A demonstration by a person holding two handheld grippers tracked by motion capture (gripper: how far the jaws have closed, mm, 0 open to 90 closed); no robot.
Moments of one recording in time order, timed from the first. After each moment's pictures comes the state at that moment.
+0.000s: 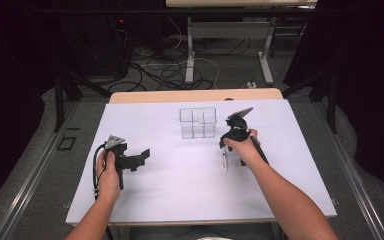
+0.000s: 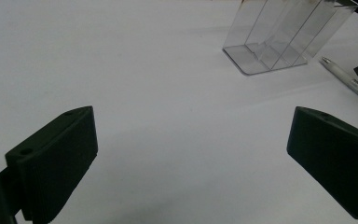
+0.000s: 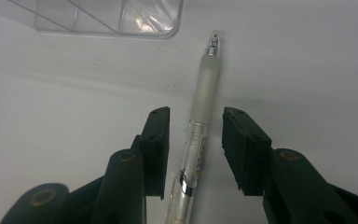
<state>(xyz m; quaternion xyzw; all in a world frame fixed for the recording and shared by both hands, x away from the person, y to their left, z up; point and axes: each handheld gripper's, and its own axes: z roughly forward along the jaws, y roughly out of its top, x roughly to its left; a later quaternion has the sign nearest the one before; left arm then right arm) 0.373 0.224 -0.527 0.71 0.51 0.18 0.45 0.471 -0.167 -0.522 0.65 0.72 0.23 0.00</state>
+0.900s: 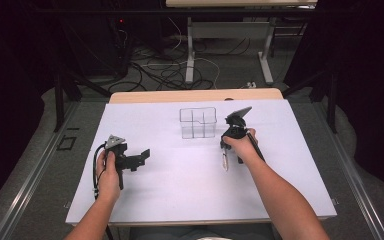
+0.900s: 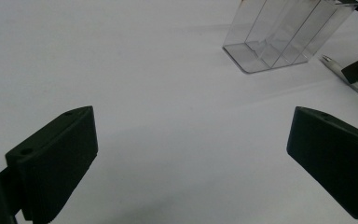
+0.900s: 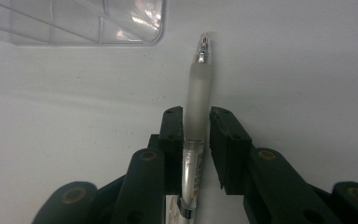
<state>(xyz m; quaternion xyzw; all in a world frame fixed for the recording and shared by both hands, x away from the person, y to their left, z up) 0.374 0.224 -0.528 0.71 0.51 0.18 0.44 0.486 -0.166 -0.531 0.68 0.71 0.19 -0.02</state>
